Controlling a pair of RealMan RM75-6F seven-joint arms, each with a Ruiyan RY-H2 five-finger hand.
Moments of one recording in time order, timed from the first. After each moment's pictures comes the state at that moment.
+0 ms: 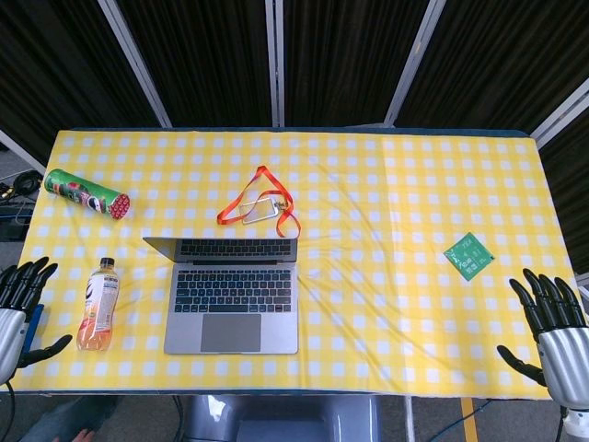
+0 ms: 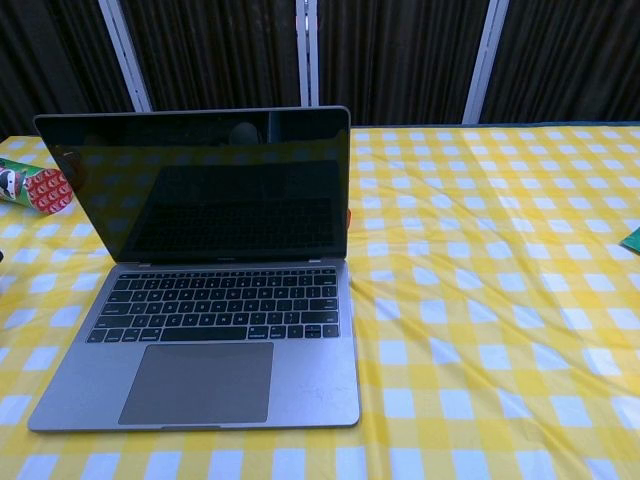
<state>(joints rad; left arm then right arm) -0.03 -0.96 0.02 -1.88 1.64 1.56 0.09 -0.02 -1.02 0.03 -1.71 -1.75 1.70 -0.08</state>
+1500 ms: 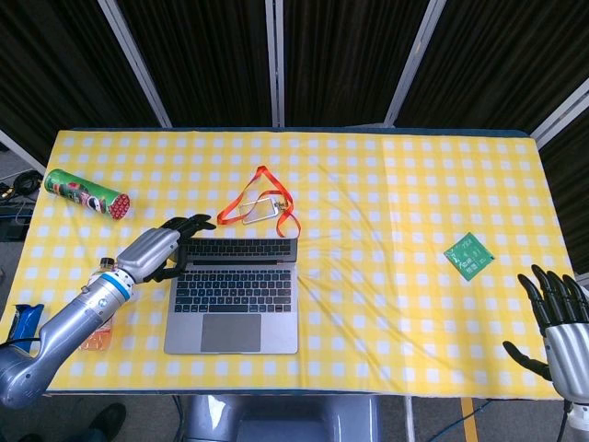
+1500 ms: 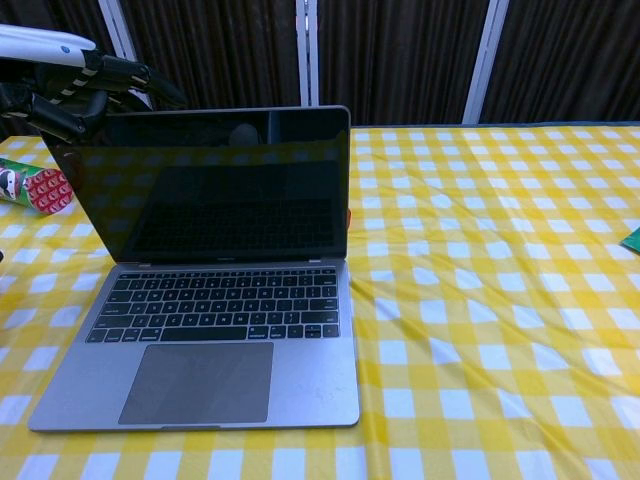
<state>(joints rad) -0.70 -1.00 -0.23 -1.87 1.21 0.70 -0.21 -0.02 -1.02 0.04 -1.70 -1.70 1.68 -0.06</state>
